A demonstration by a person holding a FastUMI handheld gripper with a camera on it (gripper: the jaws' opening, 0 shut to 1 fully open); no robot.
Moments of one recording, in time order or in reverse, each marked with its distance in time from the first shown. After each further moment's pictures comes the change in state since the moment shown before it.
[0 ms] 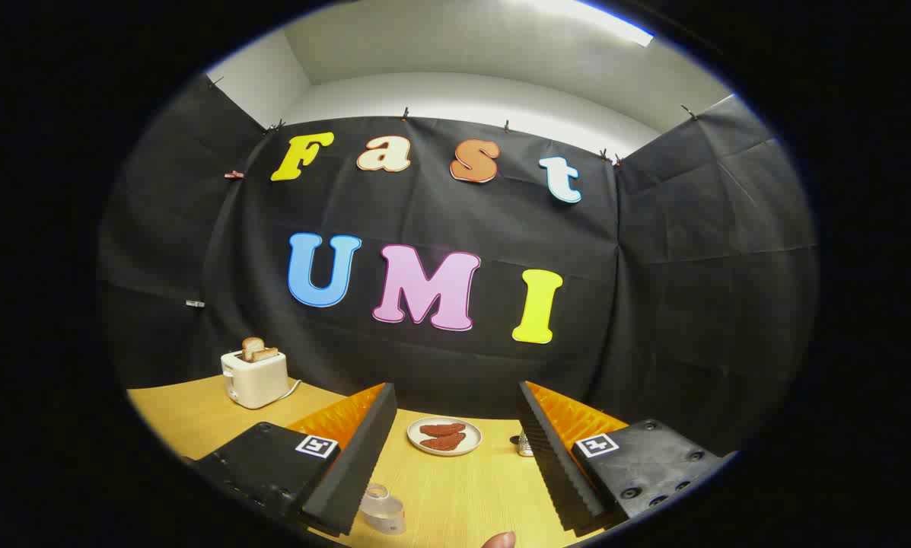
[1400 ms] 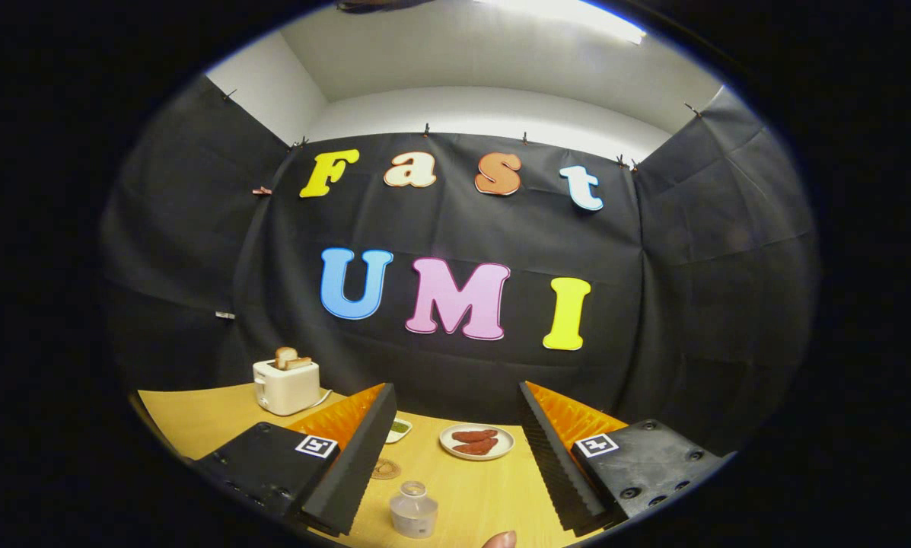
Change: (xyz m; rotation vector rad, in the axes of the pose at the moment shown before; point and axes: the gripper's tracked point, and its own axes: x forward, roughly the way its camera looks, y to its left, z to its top) arm -0.021 0.043 -0.028 0.047 -0.073 0.117
